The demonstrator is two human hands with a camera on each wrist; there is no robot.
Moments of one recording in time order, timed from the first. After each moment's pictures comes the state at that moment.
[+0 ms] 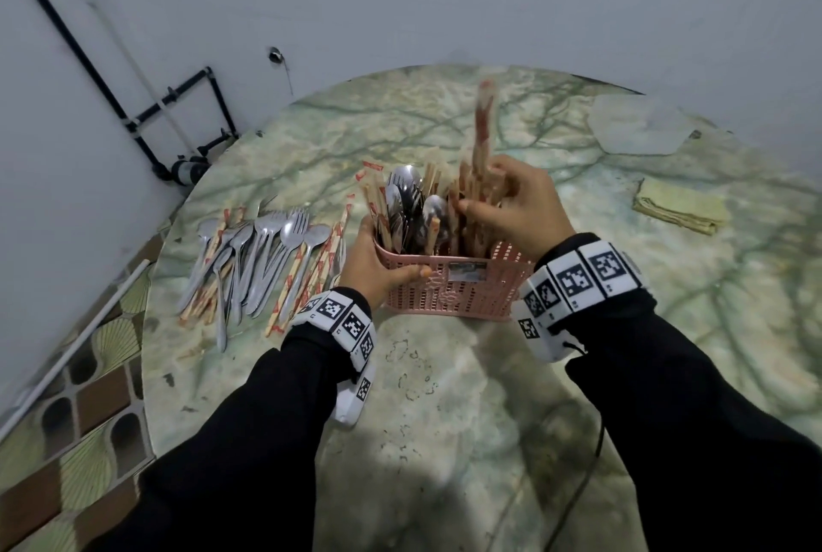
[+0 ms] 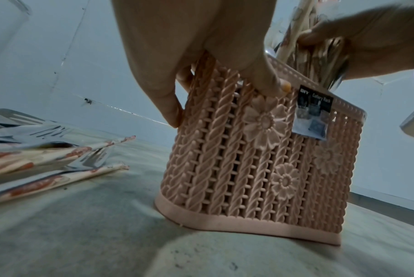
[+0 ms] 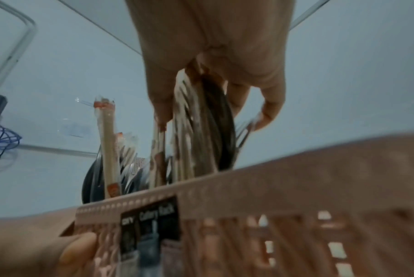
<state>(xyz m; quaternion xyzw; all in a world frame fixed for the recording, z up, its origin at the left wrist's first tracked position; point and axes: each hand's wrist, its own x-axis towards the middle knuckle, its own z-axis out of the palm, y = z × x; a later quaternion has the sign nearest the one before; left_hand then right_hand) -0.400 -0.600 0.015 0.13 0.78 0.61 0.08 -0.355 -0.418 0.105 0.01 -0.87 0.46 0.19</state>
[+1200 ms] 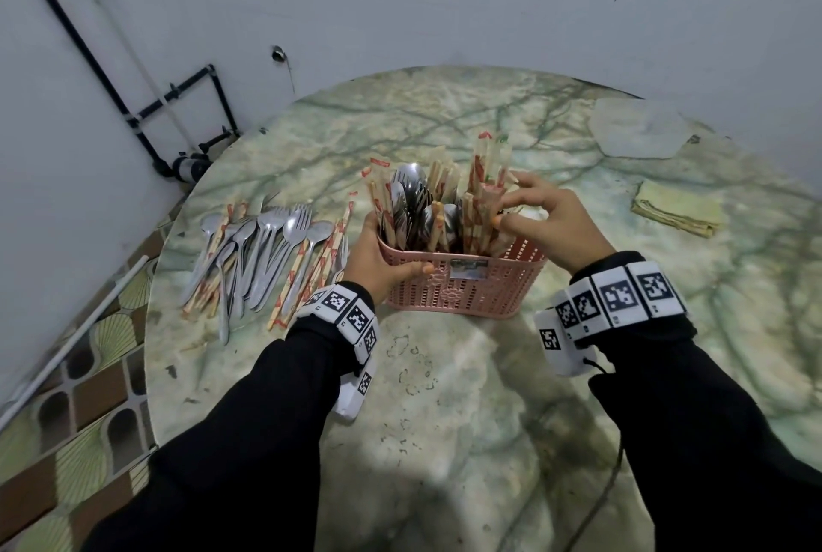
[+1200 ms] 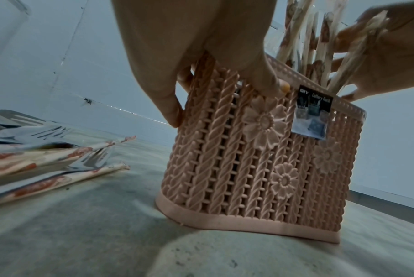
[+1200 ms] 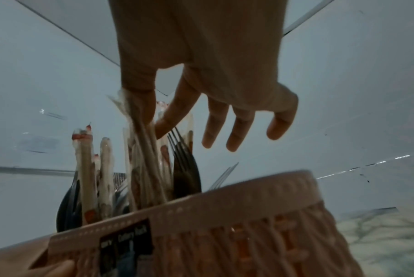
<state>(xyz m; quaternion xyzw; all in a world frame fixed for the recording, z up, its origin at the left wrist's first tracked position) -0.393 -0.601 0.026 0.13 0.79 0.60 0.09 -0.327 -0.402 0.110 -0.07 -0.87 0.48 0.08</state>
